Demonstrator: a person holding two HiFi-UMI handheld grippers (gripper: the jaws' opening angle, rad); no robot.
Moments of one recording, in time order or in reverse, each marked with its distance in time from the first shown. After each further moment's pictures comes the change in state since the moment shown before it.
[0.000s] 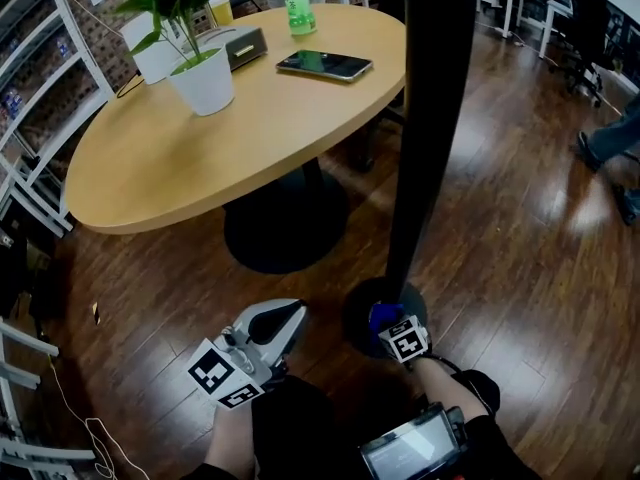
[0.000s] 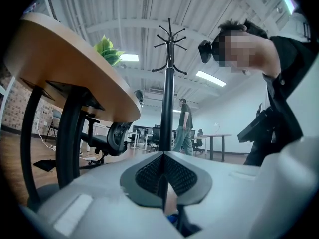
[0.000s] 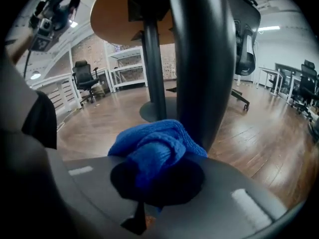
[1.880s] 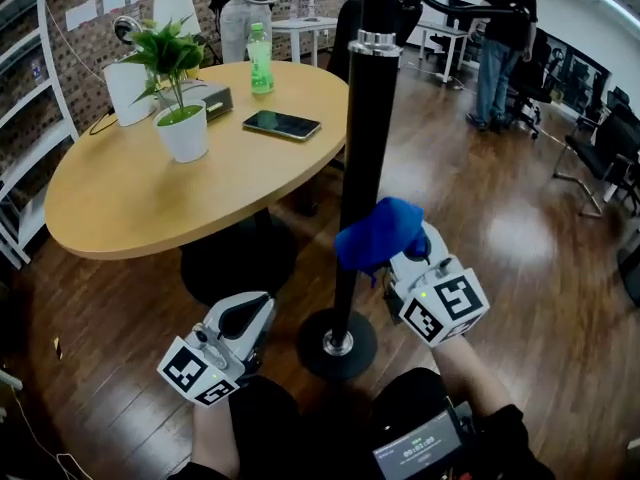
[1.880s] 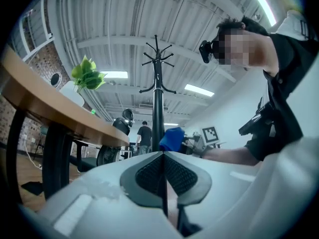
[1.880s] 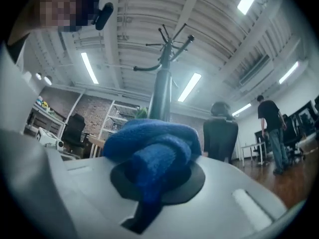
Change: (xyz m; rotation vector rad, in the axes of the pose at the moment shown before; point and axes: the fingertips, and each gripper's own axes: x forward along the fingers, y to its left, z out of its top) left arm 0.013 -0.021 0.090 0.100 -0.171 -0.083; right arm -0.387 -0.001 0.366 -0.131 -1.011 -0.174
